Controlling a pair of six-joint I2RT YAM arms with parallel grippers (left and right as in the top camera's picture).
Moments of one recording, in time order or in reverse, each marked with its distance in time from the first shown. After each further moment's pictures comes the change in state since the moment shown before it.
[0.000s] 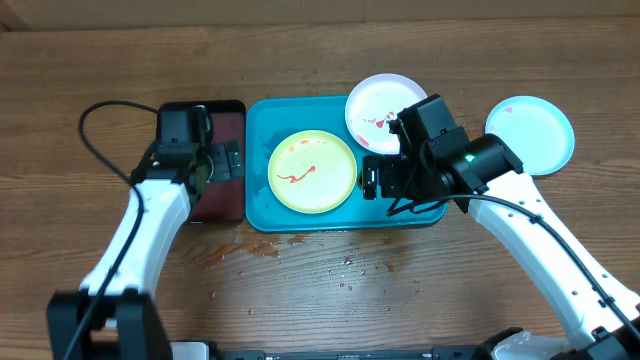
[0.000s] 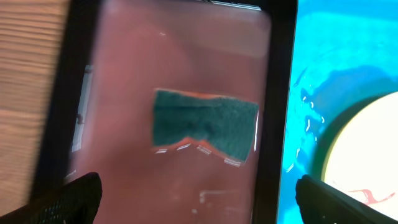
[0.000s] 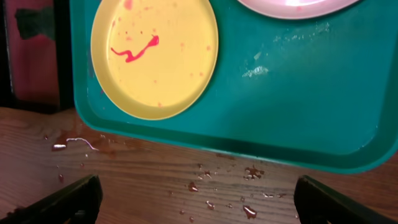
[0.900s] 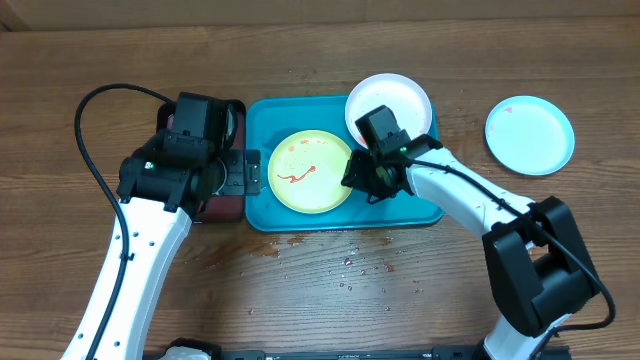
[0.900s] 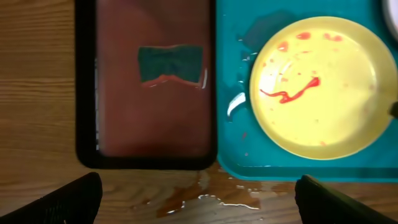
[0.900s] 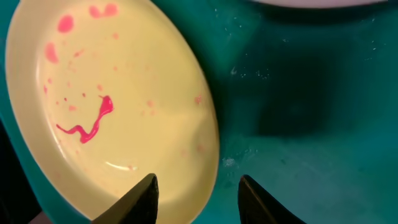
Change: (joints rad) left arm -0.191 -0.183 0.305 -0.601 -0.059 -0.039; right arm 0.040 0.367 -0.061 0.399 -0.001 0.326
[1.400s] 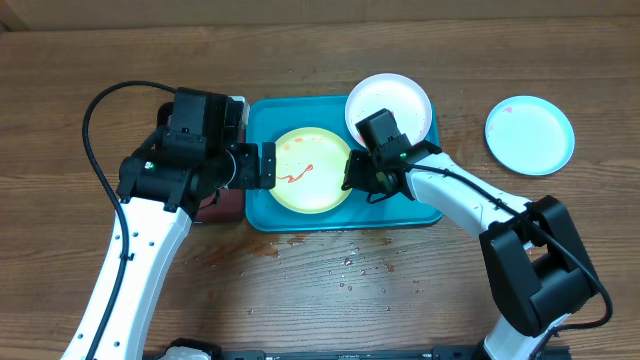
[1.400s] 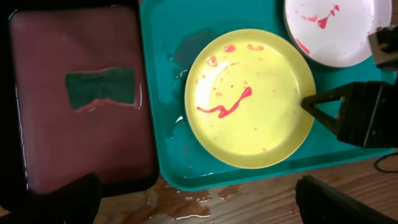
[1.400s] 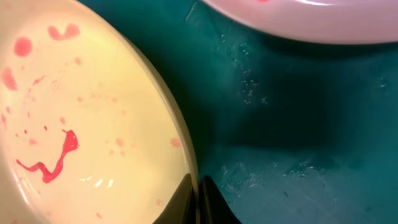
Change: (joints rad) left arm 0.000 0.000 0.008 0.084 0.225 0.030; right arm 0.001 0.008 -0.063 0.137 0.034 -0.021
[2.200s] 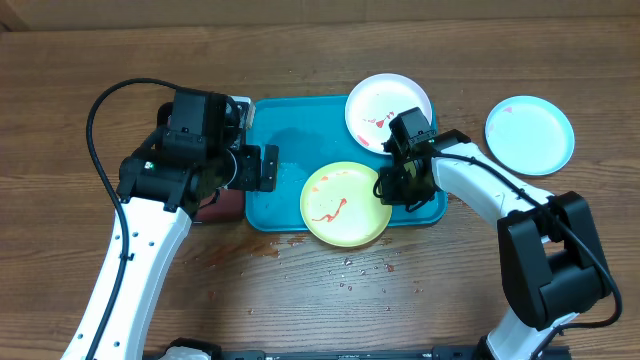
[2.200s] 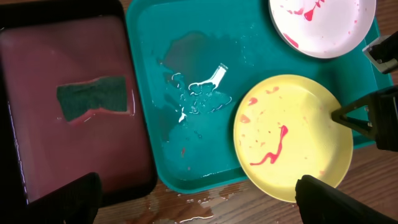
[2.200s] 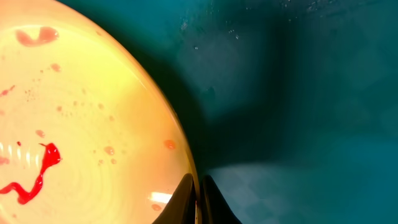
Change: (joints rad) left arm 0.000 0.000 0.001 0.008 0.033 0.075; right arm -0.137 -0.001 0.000 -0.289 -0.051 -0.439
